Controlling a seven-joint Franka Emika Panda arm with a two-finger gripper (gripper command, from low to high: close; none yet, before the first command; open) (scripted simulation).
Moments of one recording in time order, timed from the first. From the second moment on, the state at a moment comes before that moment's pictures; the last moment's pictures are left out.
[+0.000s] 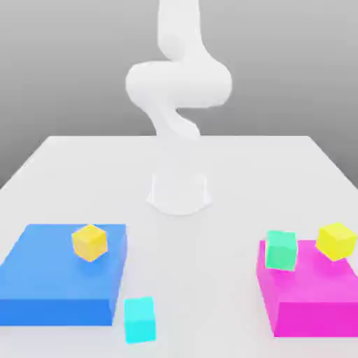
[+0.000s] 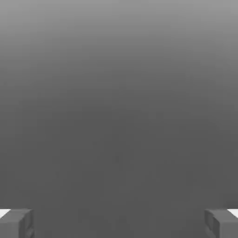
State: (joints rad) arm -0.04 -0.72 0.03 -2.32 0.00 2.34 0.90
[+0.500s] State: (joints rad) arm -0.27 -0.23 0.17 -2.47 -0.03 2.57 1.55
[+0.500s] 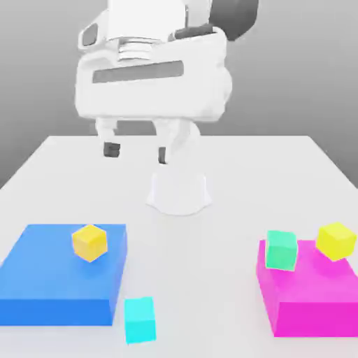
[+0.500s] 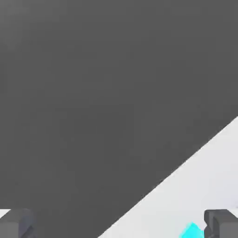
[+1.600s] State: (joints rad) arm -0.26 0.10 0.18 -2.60 -0.03 2.71 2.02
